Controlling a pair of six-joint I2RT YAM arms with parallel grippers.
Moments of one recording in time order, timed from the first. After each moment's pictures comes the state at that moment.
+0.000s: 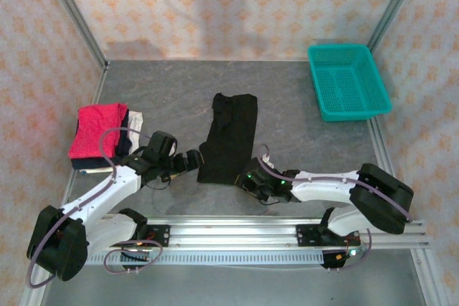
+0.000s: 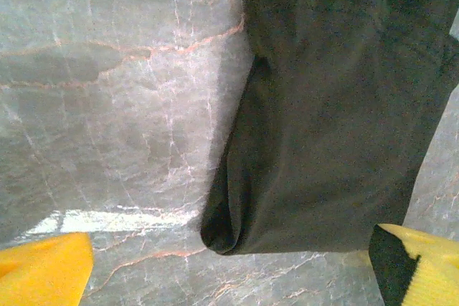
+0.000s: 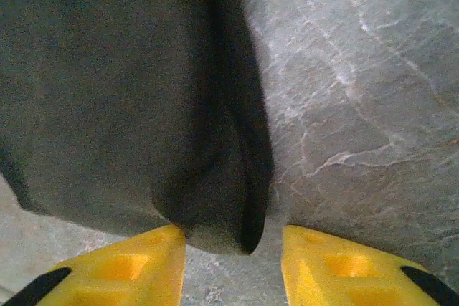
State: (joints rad) left arm -0.39 1.05 0.53 -0.49 0.24 -0.80; right arm 1.02 1.40 0.52 -0.09 0.02 1.41
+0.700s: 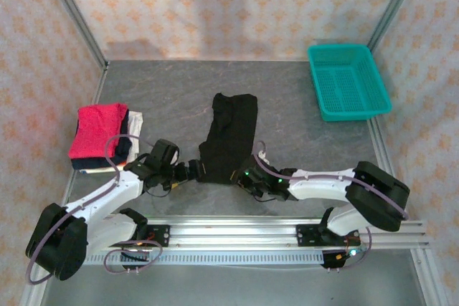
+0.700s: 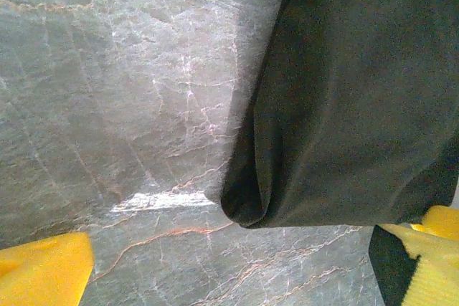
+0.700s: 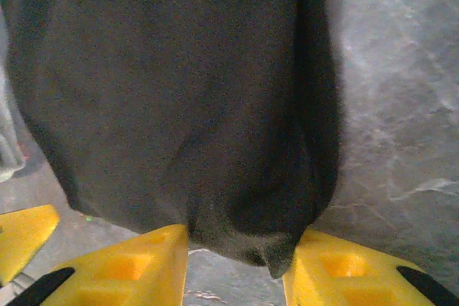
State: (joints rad) left arm -0.43 1.05 0.45 -0.45 0.26 -0.80; right arm 1.02 1.41 0.55 0.01 0.02 1.40
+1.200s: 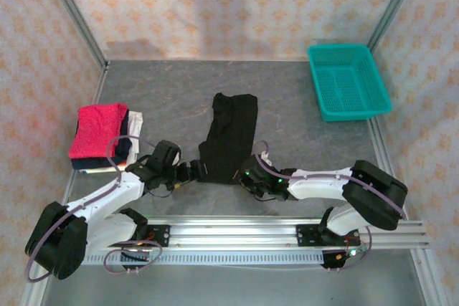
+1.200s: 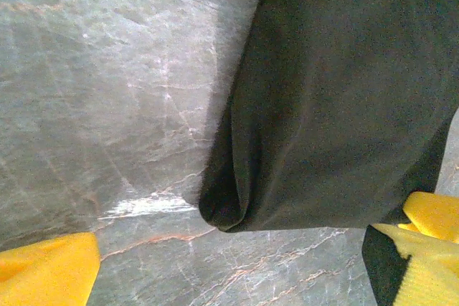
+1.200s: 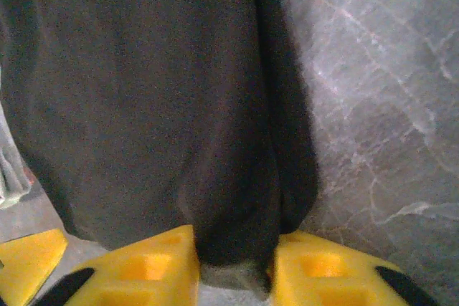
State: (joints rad) left arm -0.46 1.06 0.43 -0.38 0.28 -0.85; right arm 1.00 1.43 0.53 0.02 0.05 1.45
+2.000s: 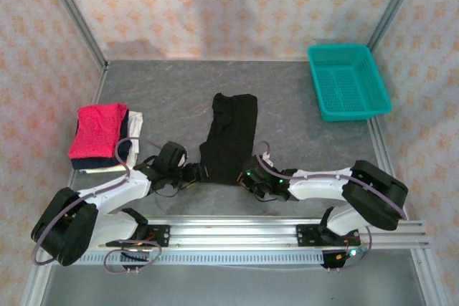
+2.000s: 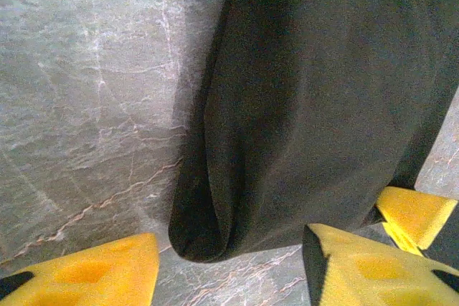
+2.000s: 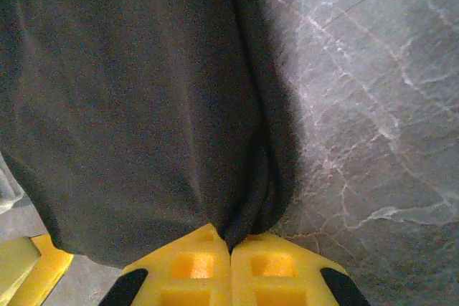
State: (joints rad) left arm -0.50 1.17 0.40 -0.21 0.32 -0.93; right arm 1.00 1.43 0.51 0.03 0.04 1.46
